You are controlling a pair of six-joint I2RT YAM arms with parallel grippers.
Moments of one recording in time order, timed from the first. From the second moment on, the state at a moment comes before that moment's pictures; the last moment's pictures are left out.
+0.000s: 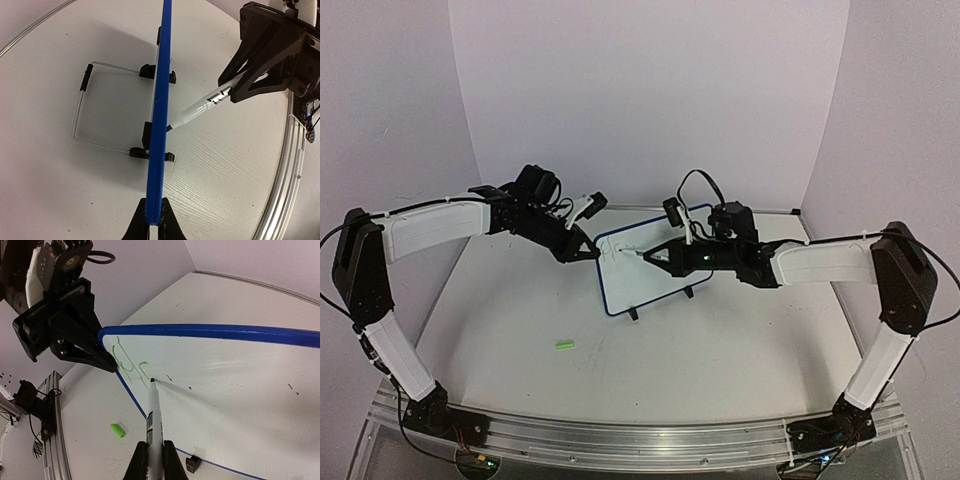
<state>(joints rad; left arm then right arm) -0.60 1.67 1.35 -0.50 0.49 0.18 0.70 1.75 1.08 0.31 -0.47 0.30</state>
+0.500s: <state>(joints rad) -0.60 1.67 1.35 -0.50 0.49 0.18 0.70 1.75 1.08 0.31 -0.47 0.30</state>
